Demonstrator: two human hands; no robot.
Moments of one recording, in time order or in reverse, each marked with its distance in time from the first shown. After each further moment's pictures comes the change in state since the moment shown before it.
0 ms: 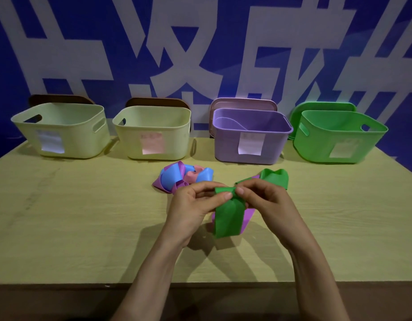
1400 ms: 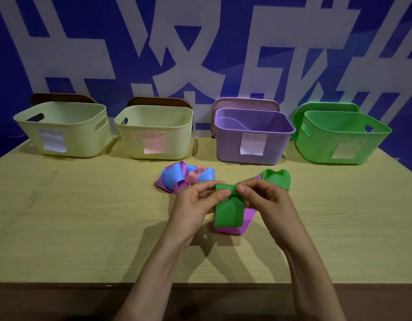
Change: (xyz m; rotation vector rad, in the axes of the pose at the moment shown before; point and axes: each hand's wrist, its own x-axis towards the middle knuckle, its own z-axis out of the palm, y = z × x) left_hand 0.002 -0.003 -0.002 -0.077 -0.046 -0.026; right_hand 0.001 0.001 0.007 0.095 0.070 -0.001
